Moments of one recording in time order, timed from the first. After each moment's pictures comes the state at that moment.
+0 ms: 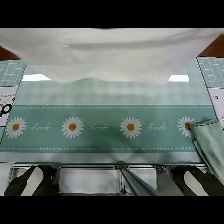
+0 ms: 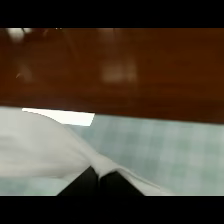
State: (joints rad) left arm 0.52 -0.82 1.42 0.38 -1.17 -1.14; right arm -0.19 -0.88 1.68 -1.00 1.25 1.44
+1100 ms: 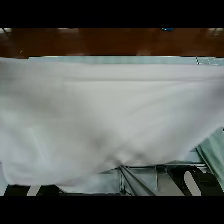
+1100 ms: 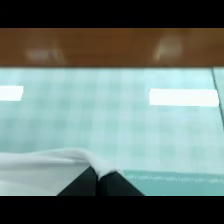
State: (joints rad) left arm 0.16 -0.58 1.38 1.25 -1.26 -1.57; right arm -0.19 -0.60 1.48 -1.33 1.48 1.51
